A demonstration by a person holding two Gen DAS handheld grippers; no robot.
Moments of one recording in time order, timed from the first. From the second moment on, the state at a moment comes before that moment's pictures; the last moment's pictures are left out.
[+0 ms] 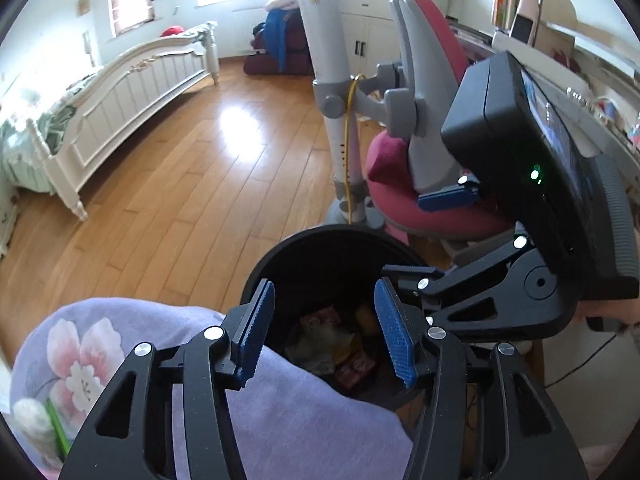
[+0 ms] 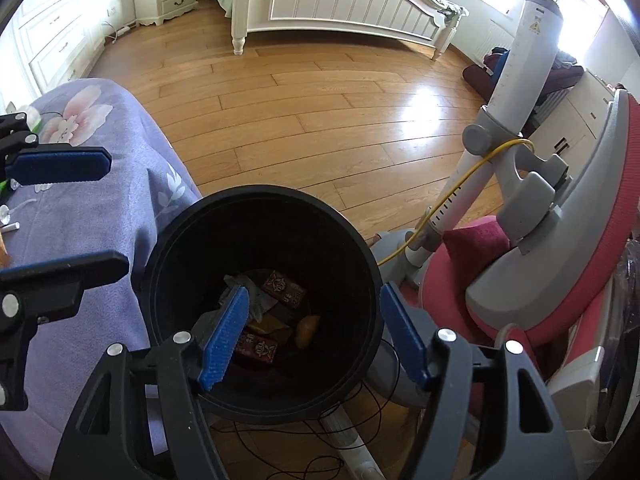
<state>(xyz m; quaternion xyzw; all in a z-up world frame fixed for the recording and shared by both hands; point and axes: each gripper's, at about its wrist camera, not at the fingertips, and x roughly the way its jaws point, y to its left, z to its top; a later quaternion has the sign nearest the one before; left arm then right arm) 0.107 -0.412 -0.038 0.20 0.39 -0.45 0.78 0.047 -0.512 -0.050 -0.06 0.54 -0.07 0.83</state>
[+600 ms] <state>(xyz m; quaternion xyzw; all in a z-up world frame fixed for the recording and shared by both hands) 0.075 -0.290 -0.017 0.20 0.37 -0.38 0.83 0.059 -0.424 -0.034 -0.09 0.52 0.03 0.85</state>
